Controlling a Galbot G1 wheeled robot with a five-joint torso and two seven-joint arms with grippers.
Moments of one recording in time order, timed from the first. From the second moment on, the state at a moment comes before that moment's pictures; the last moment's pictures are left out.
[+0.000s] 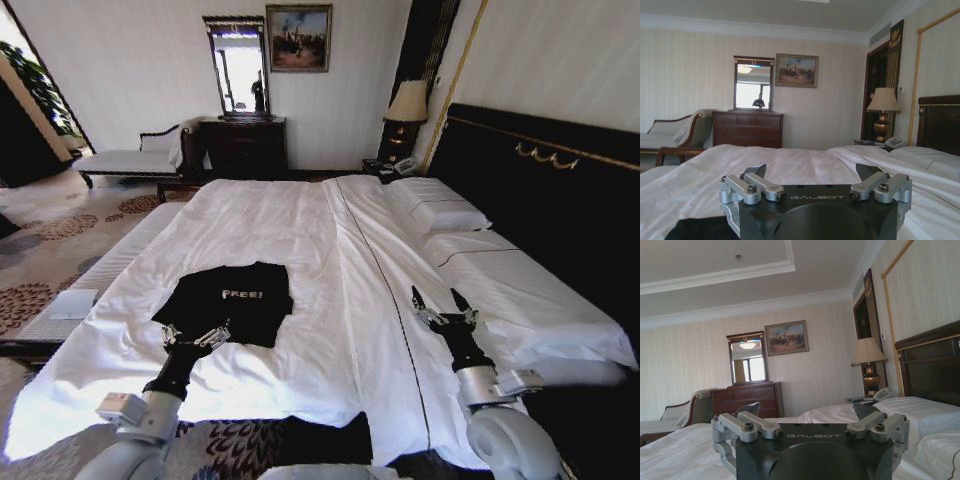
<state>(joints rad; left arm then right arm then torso) 1.86 -1.25 -0.78 -2.48 -0.45 0.10 0.00 -1.72 1.19 0.76 2.32 0.56 0.06 0.04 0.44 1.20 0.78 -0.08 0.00</state>
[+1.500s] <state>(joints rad) 1.88 -1.30 -0.83 -2.49 -0.55 0.06 0.02 -1.73 1.32 0.71 2.27 0.41 0.14 -0.02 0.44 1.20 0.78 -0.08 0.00</state>
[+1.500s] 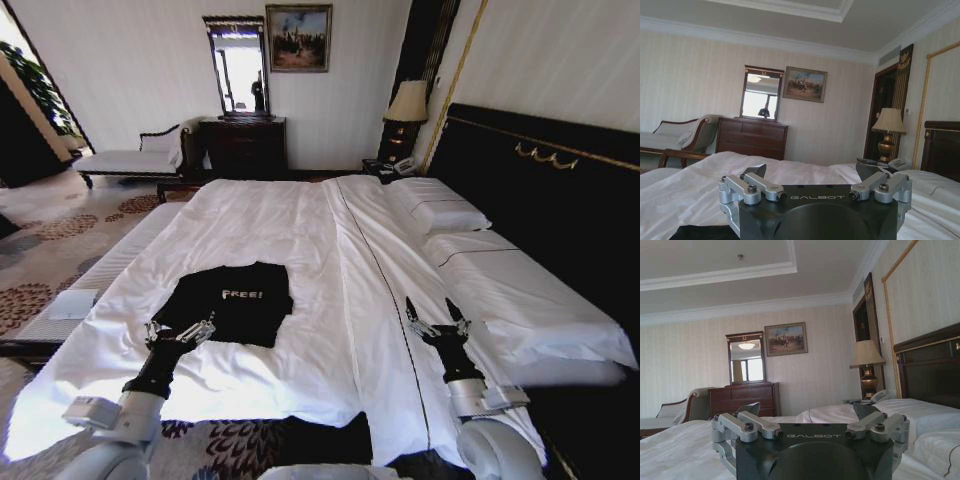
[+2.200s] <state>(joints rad) 1.89 -1.32 -0.81 -2.43 -0.50 -0.07 -0.04 -1.73 1.33 0.68 2.26 0.37 0.13 -0.03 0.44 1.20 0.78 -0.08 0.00</state>
